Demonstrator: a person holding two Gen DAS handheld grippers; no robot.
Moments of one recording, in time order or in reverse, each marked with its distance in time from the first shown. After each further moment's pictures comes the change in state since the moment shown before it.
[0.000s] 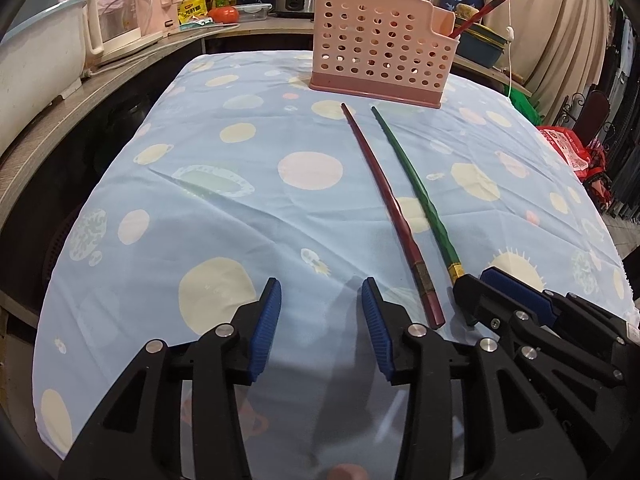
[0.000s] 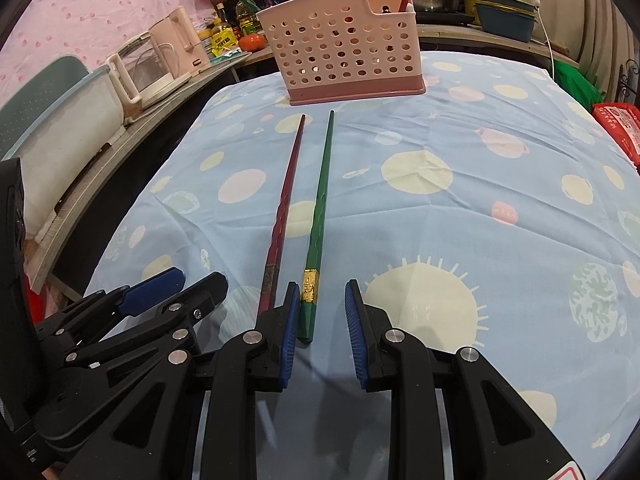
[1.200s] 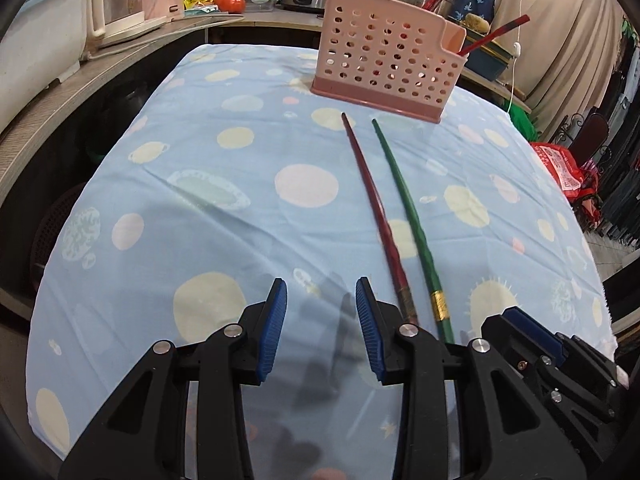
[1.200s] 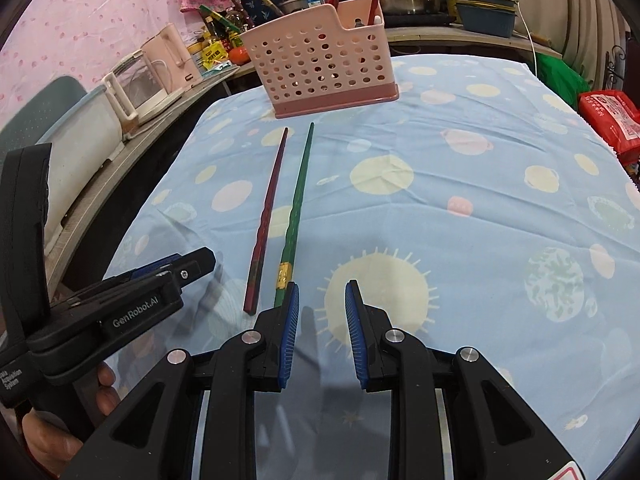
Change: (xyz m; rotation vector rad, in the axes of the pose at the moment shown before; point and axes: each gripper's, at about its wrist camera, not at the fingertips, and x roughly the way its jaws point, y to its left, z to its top) left arm -0.001 0.005 0.014 -0.068 0.029 -0.045; right arm -0.025 -0.018 -0.003 0.042 -0.017 -0.002
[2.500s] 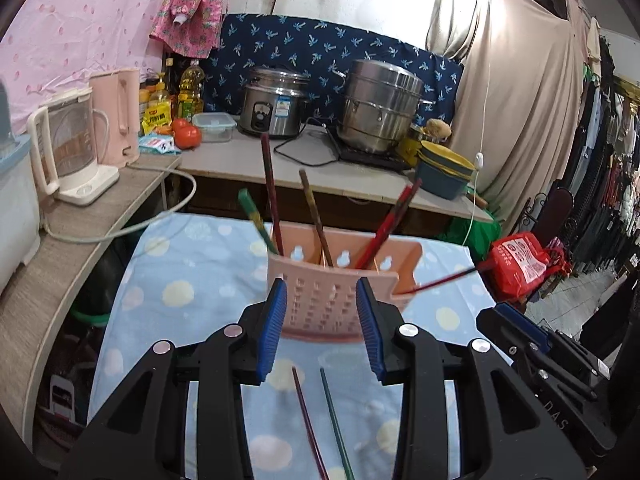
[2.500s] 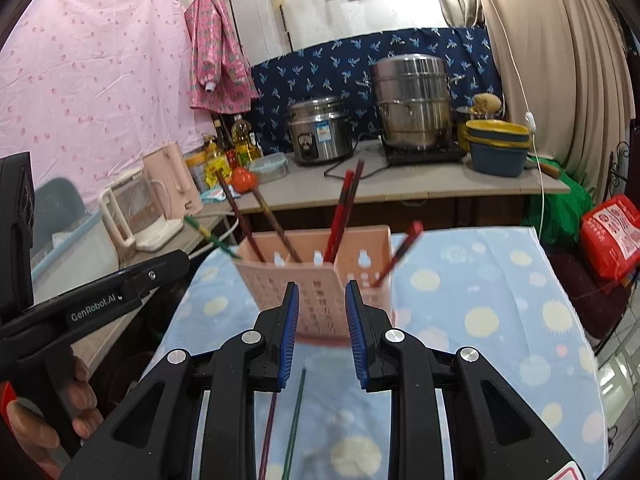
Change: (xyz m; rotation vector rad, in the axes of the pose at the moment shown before) left arm -0.060 -0.024 0.203 0.042 -0.319 -0.136; right arm -0.043 0.003 0.196 -0.072 -0.347 -0.018
